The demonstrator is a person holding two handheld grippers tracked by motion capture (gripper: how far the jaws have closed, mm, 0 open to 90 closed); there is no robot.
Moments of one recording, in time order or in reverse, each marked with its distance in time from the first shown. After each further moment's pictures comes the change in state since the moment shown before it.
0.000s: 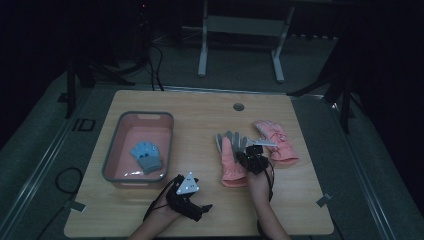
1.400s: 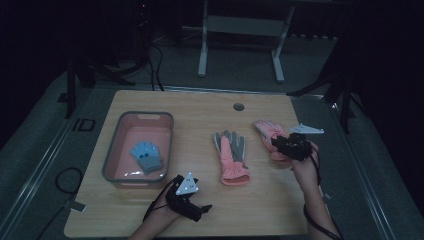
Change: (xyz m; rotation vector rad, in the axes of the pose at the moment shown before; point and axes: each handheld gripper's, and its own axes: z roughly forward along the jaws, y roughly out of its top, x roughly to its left) left arm -0.001 -0.002 0.000 -0.003 0.001 0.002; right arm -0.117 0.038 -0.060 -0.104 0.006 -0.204
